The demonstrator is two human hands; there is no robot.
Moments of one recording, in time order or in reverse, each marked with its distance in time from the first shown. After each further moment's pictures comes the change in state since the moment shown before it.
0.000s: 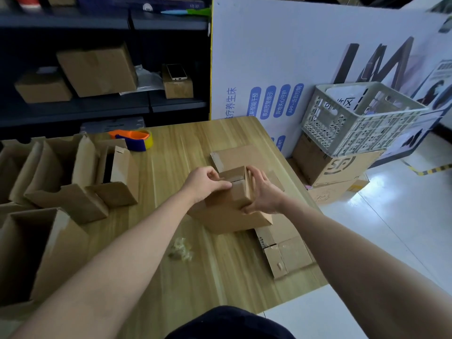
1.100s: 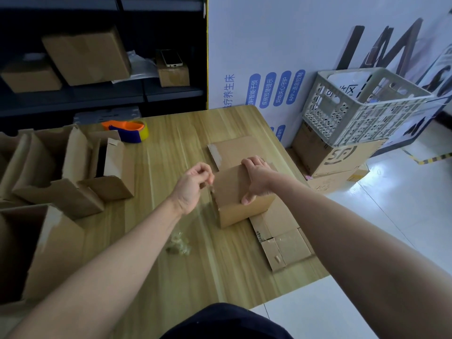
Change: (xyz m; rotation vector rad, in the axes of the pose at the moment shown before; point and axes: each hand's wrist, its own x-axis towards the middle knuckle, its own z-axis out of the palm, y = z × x) left_hand -0.022 -0.009 0.006 -0.774 -0.089 0.071; right_hand 0.024 -0.021 -0.017 -0.427 -0.118 0.078
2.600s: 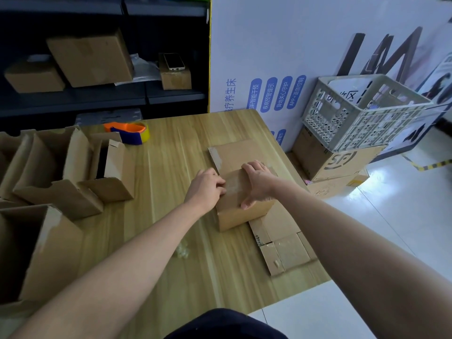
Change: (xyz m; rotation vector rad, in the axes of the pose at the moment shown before) left_hand 0.018 -0.017 0.020 1.128 0.118 0.155; right_hand -0.005 0.000 0.000 -0.011 -0.007 -0.015
